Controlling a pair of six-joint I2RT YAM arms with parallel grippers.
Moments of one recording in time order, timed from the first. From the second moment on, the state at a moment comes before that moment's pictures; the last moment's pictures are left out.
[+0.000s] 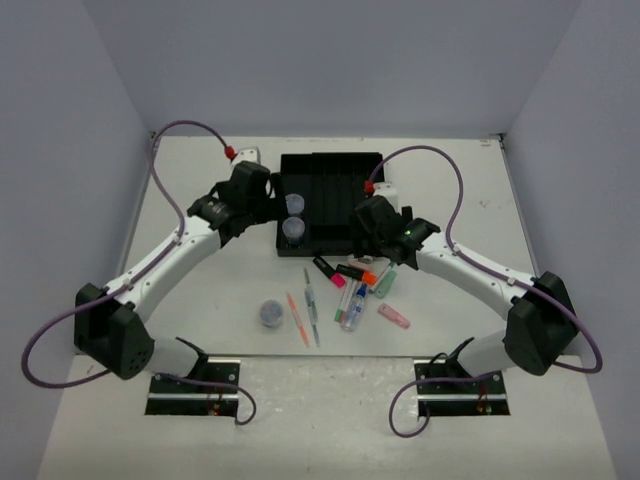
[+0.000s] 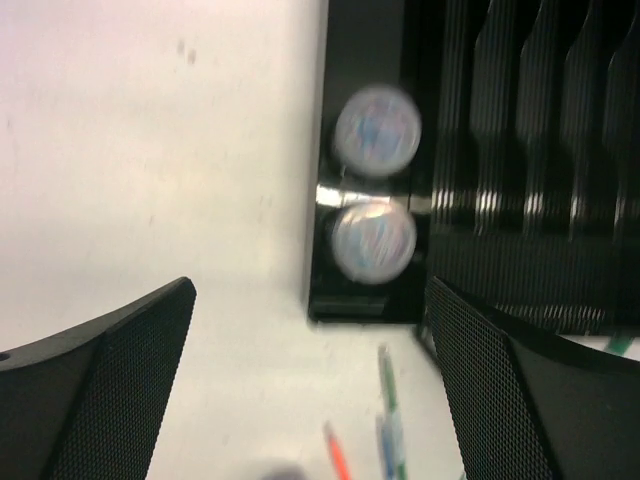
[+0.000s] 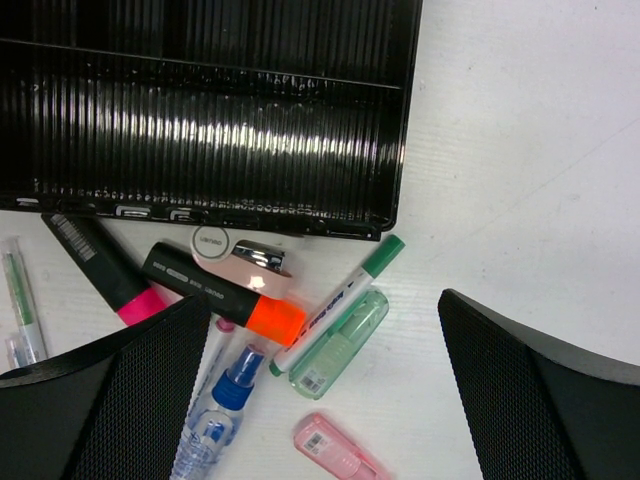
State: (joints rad) left arm -0.51 1.44 1.24 -0.57 -0.34 -0.52; right arm 0.71 1.44 1.07 -0.59 0.45 0.44
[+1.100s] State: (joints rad) left arm -0.94 1.31 0.71 -0.69 -0.34 -0.83; right arm 0.69 1.49 1.07 -0.59 0.45 0.44
